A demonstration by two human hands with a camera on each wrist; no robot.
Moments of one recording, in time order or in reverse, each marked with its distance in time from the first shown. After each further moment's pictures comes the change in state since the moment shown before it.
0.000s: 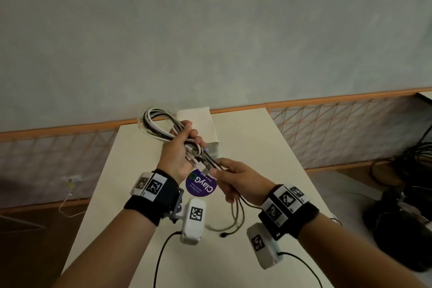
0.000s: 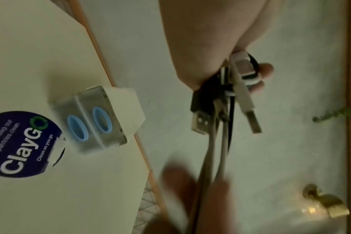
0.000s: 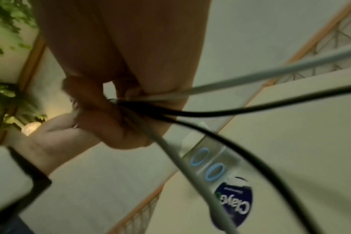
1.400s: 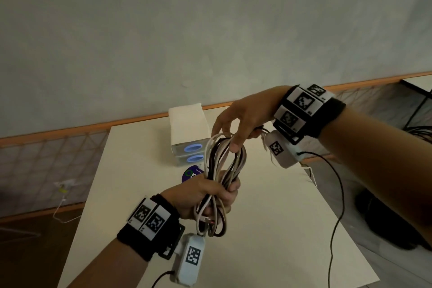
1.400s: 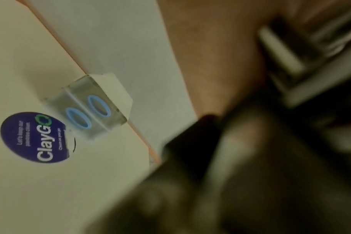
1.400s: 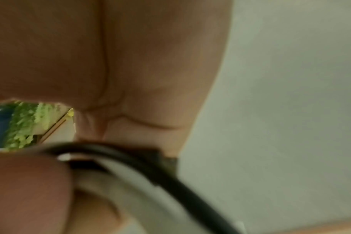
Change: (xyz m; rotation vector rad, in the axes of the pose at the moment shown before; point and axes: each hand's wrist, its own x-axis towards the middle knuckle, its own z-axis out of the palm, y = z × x) left_hand -0.070 -0.024 -0.005 0.479 -0.750 -0.713; right_hand 0.012 -0.159 -0.052 -0.925 -0.399 0.285
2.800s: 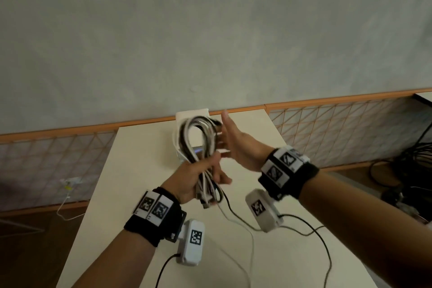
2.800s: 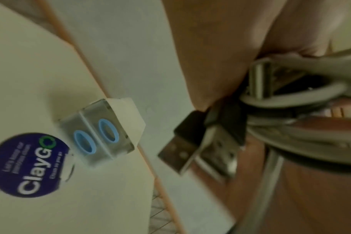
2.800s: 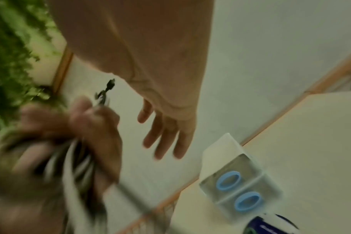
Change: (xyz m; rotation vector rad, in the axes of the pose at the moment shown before) left_hand 0.005 0.017 -0.031 0.154 0.513 0.297; right_hand 0.057 0.013 0.080 0.847 0.436 -0.208
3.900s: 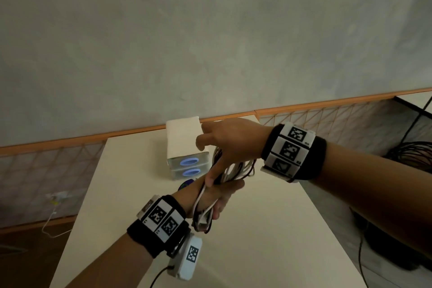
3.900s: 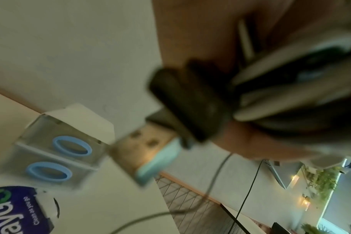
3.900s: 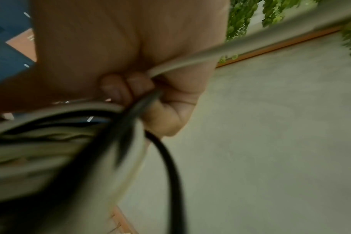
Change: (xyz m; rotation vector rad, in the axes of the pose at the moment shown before) left_hand 0.002 0.003 0.044 0.360 -0.140 -0.168; right_hand -0.019 -0.062 -0.017 -1.620 -0.142 -0.349
